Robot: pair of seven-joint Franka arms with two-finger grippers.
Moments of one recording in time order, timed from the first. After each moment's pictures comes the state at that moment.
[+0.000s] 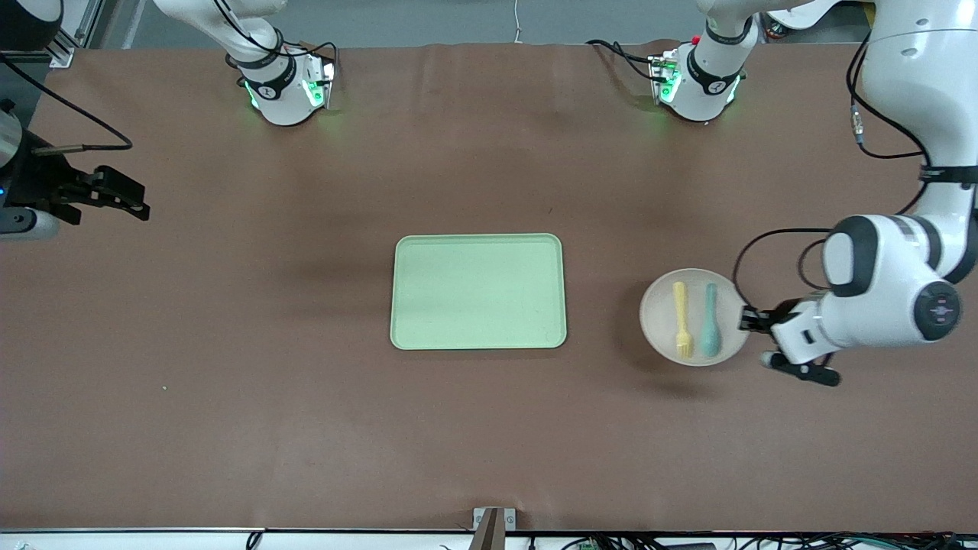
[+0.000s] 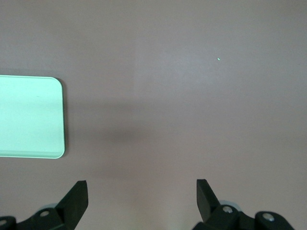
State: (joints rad) left arm 0.11 0.55 -0.25 -1.60 -0.08 1.96 0.15; right arm 0.09 0.07 -0.03 -1.49 0.00 1.52 0.00
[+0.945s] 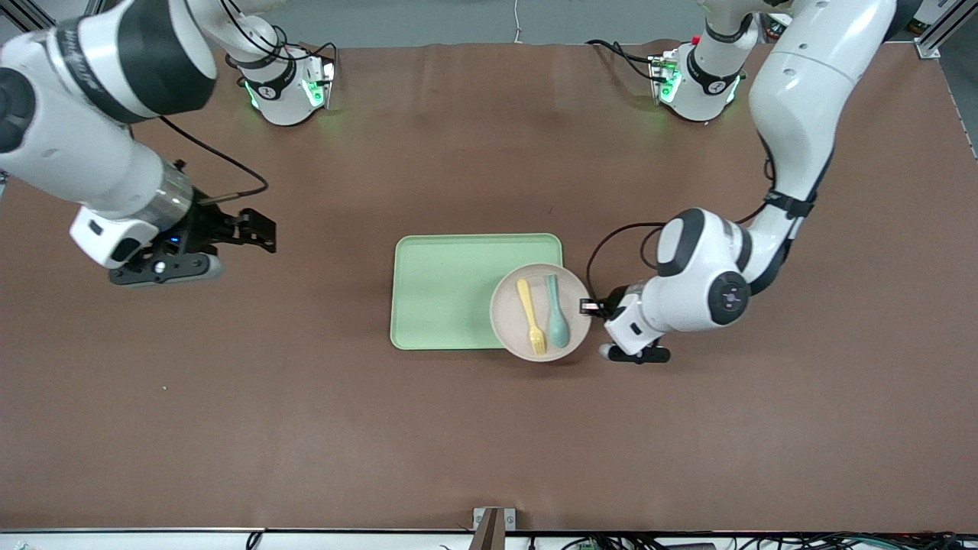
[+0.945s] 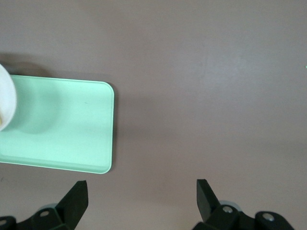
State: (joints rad) left arm -0.10 0.69 -0.40 -1.60 -0.23 2.21 -0.28; right arm 0.29 0.15 -0.03 -1.62 0.10 1.75 0.16
